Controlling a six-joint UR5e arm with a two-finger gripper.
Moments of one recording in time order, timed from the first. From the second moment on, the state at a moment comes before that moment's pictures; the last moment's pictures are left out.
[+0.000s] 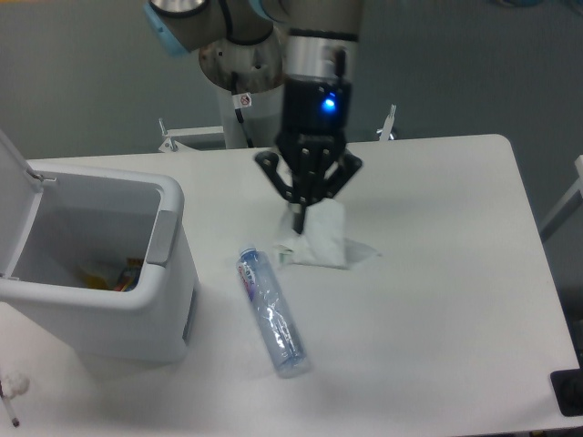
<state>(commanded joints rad) 2.43 -1.54 -1.74 -0.74 1.12 0.00</state>
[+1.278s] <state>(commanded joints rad) 2.20 -1.58 -1.71 -0.73 1.14 -0.05</state>
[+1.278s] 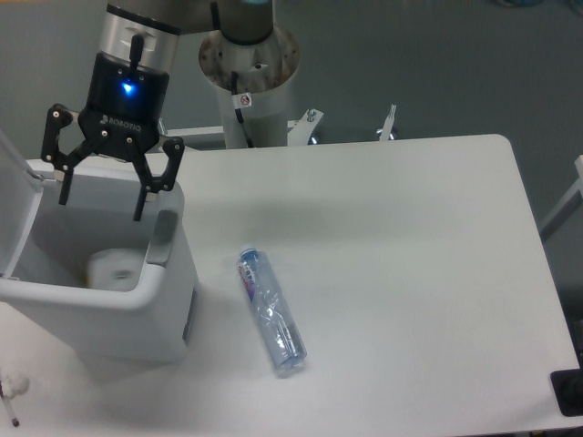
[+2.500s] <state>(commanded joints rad) 2.46 -2.00 -1.62 -0.73 1.39 0.03</state>
